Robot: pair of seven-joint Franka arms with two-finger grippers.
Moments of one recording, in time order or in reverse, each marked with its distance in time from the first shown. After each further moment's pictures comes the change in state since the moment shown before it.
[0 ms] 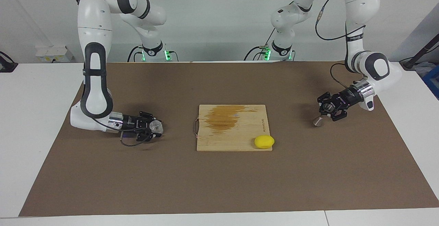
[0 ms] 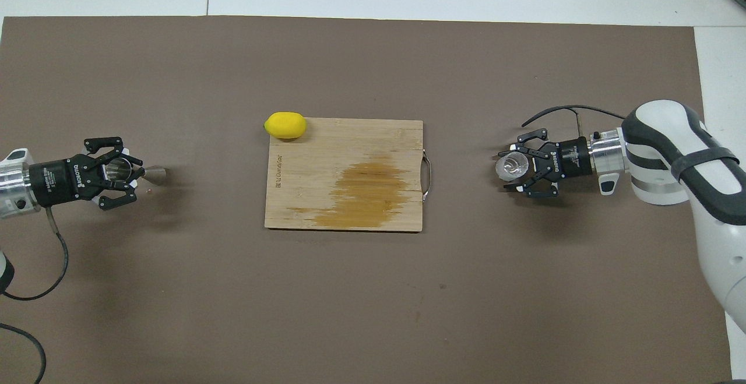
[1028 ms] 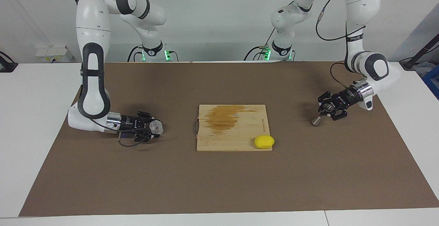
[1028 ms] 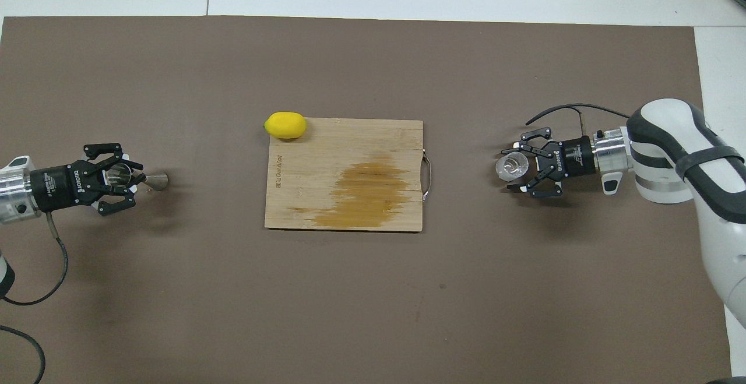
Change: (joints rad) left arm 0.017 0.008 0.000 -0.019 0.004 0.000 -0.024; right arm -0.012 0.010 0.000 0.016 -0.002 -0.021 0.017
